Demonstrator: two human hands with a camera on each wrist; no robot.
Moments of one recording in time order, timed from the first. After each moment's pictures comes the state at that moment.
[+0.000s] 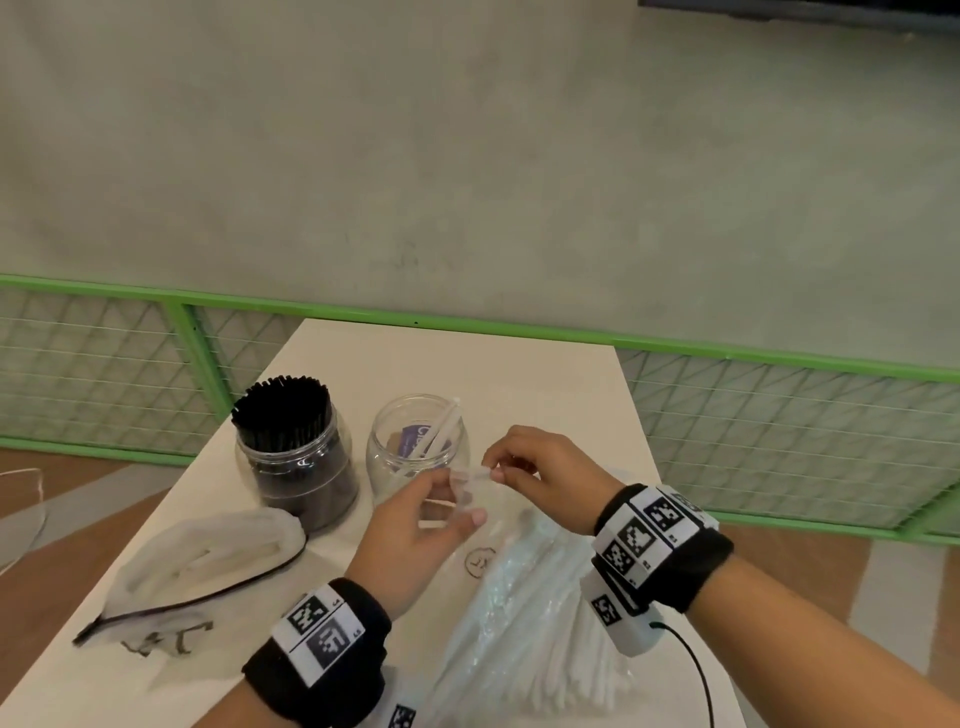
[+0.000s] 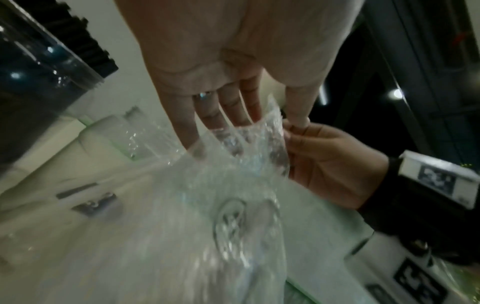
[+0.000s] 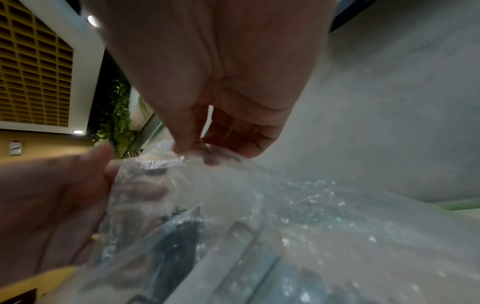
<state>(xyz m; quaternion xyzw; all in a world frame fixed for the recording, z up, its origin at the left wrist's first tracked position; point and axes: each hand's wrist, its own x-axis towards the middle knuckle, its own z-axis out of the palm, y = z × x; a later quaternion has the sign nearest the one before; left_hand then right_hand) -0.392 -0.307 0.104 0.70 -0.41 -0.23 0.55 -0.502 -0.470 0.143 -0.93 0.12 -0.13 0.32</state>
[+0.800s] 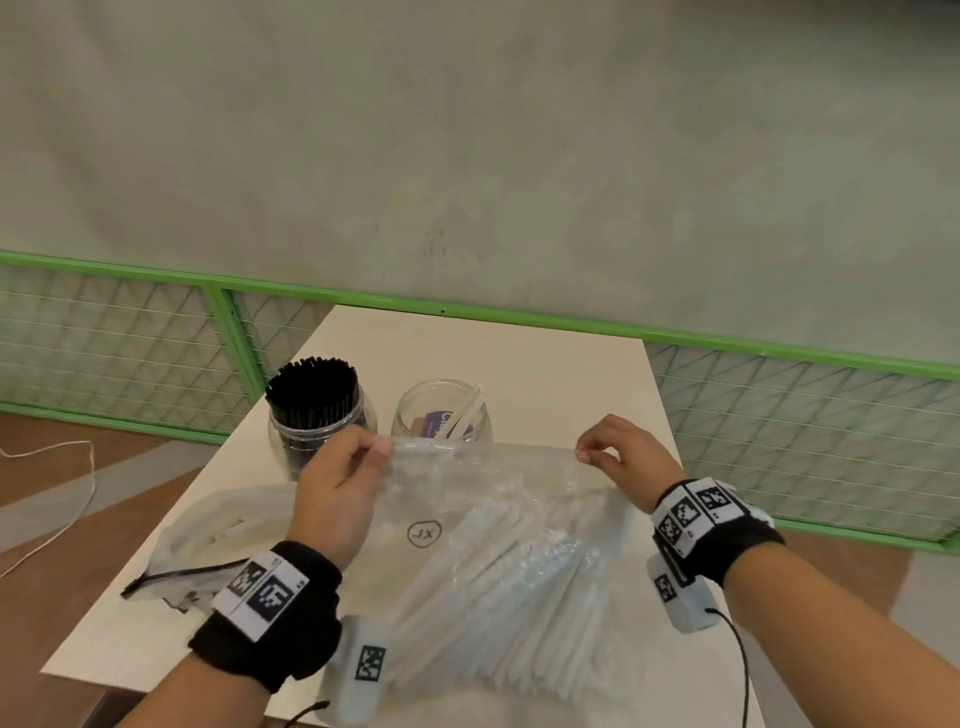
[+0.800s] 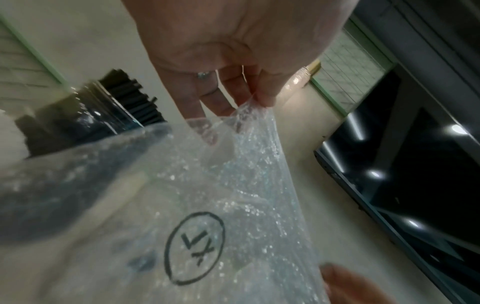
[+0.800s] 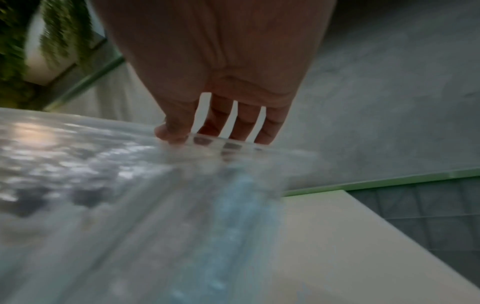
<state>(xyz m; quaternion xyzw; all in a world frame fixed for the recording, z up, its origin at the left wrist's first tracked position) -0.344 -0.273 0.107 0.72 -0.32 -0.10 0.60 -0.537 -0.537 0.096 -0.92 0.23 -0.15 0.28</state>
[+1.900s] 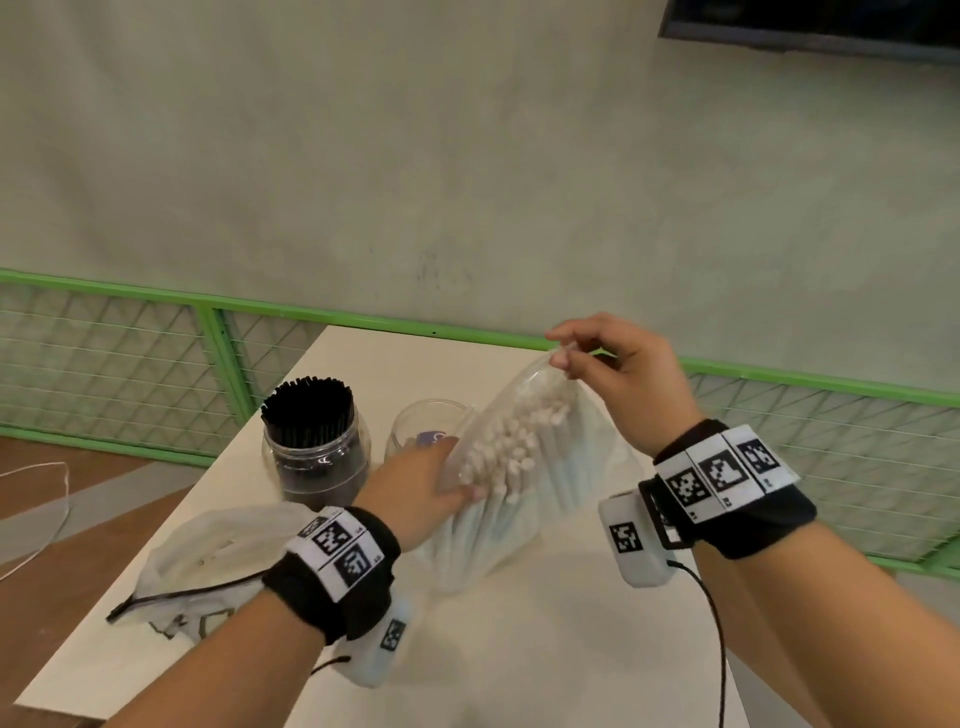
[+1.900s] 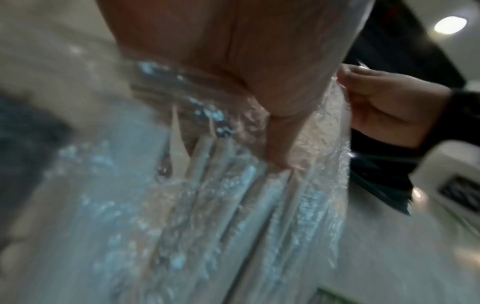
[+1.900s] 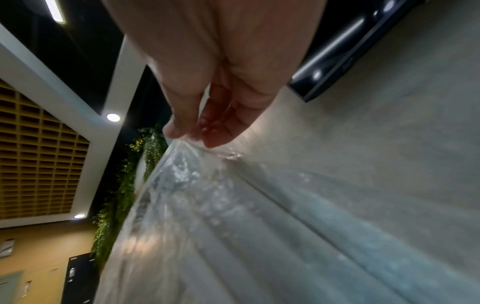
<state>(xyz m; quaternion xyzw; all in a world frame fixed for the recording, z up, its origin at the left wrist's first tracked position) -0.353 -0.319 0.131 0.80 -0.52 -0.14 0.27 -0.507 -0.478 0.232 -0.81 0.08 -0.41 0.42</state>
